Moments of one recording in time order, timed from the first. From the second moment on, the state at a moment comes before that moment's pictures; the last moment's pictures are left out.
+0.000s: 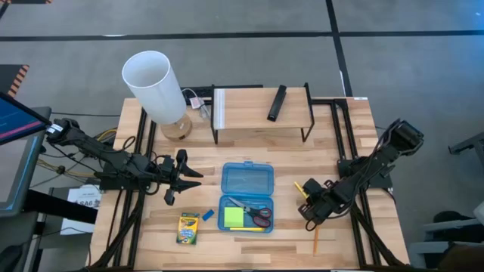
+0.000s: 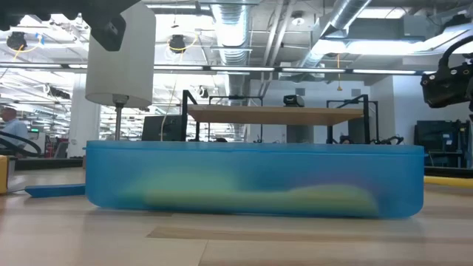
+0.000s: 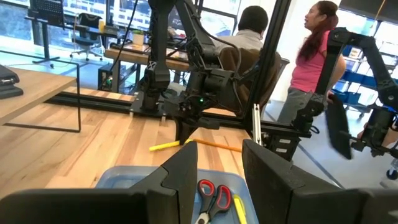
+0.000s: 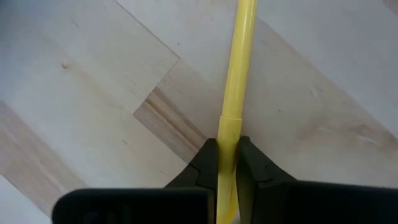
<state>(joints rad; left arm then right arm) -0.41 0.75 0.30 0.46 -0.27 -0.22 0.70 1.44 0.63 -0.61 0.24 1.57</state>
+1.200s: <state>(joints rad) -0.41 0.75 0.30 0.46 -0.27 -0.22 0.55 1.44 0.81 -0.43 0.34 1.18</state>
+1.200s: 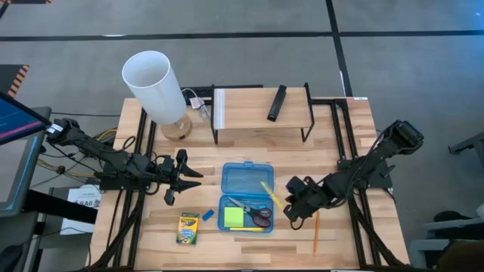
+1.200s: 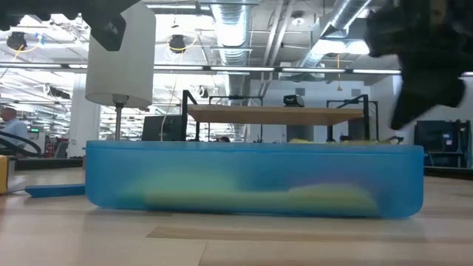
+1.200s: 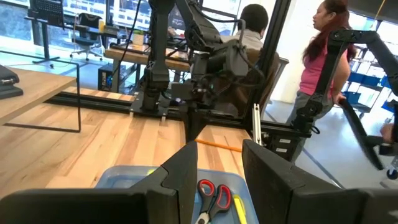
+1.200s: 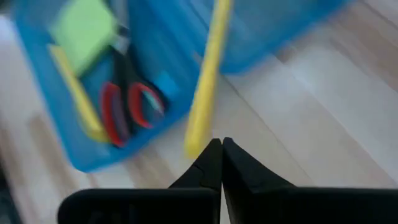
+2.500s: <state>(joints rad) -0.41 0.75 0.30 0.43 -0.28 -0.21 0.04 1.79 1.04 -0.18 0.03 0.30</state>
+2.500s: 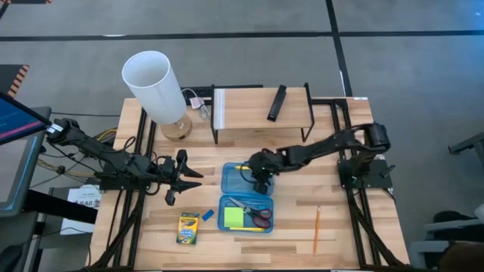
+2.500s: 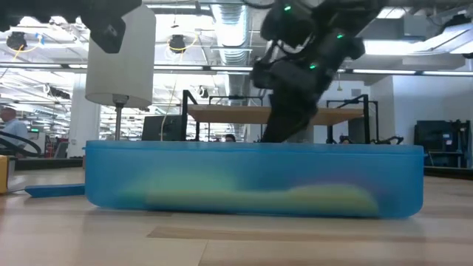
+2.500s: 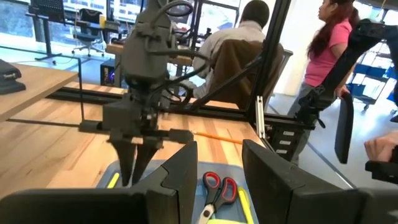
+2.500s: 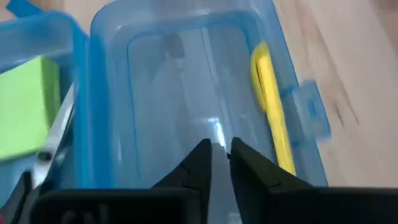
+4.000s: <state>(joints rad) -0.41 0.75 0.30 0.41 -0.28 -0.20 0.00 1.87 1.12 -0.36 0.05 0.28</state>
